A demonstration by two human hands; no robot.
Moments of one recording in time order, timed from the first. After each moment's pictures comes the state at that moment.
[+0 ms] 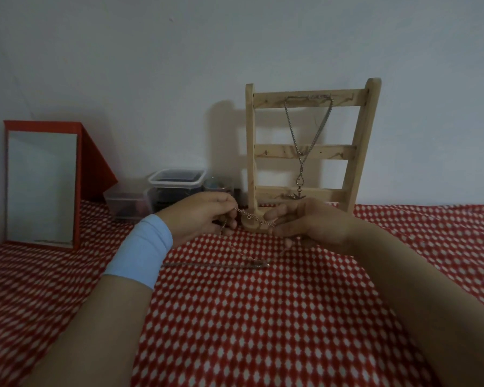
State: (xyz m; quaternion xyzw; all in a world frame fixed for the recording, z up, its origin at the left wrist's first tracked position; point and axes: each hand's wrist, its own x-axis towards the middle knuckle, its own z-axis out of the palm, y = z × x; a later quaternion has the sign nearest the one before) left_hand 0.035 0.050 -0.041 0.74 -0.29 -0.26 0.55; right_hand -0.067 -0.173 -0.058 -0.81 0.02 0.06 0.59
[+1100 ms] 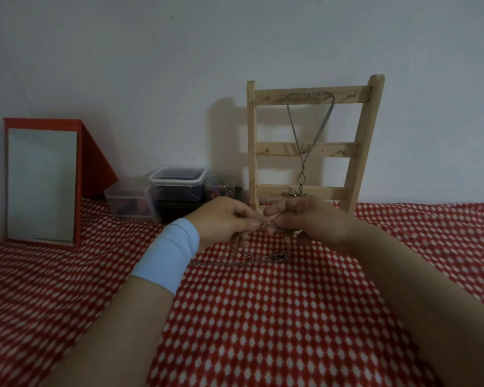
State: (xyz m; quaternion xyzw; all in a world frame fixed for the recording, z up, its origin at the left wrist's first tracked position) left_hand 0.030 0.026 -0.058 0.81 -0.34 -0.21 0.43; right_hand -0.066 -0.167 -0.061 -0.83 0.03 0.01 0.56
